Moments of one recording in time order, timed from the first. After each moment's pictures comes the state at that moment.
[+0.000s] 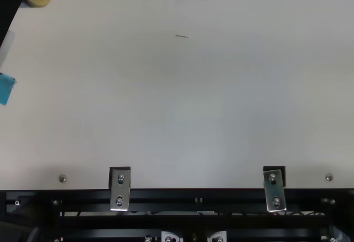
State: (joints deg) left arm -11.5 48.7 -43.2 -59.6 12.1 31.0; right arm 4.1 21.2 -60.9 25.8 68.2 10.7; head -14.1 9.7
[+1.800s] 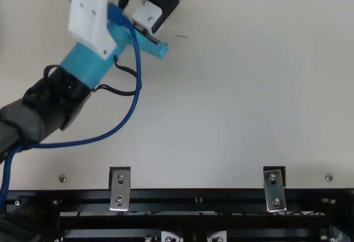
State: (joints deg) left arm -24.1 108.9 -32.3 14.9 -59.9 -20.4; right arm 4.1 21.2 -60.9 25.8 68.2 10.7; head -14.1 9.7
